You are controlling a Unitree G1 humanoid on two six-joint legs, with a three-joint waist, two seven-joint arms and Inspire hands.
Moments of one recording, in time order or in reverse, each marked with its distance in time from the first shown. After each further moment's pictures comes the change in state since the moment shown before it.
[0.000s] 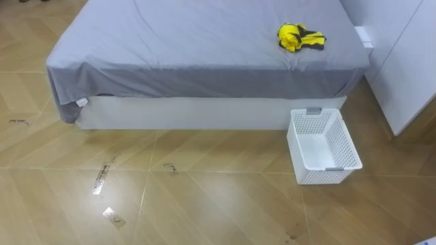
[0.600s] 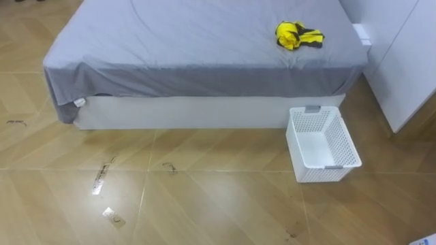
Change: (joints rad) left arm -0.002 0.000 0.001 0.004 -0.001 0.000 -0.025; right arm 0.000 0.000 -0.002 -0.002 -0.020 -0.001 0.012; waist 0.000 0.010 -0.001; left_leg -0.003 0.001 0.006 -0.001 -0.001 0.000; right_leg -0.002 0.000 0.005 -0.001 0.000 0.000
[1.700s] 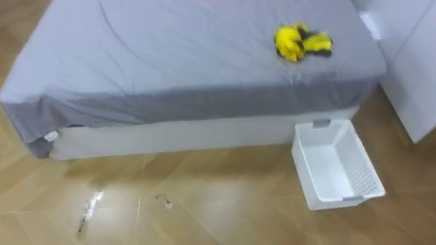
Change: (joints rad) left arm -0.006 0.018 0.042 0.041 -0.326 -0.015 -0.011; right arm 0.035 -0.011 -0.077 -0.059 0.033 -0.020 -0.071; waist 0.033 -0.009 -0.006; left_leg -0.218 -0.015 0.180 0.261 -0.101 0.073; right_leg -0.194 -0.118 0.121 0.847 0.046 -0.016
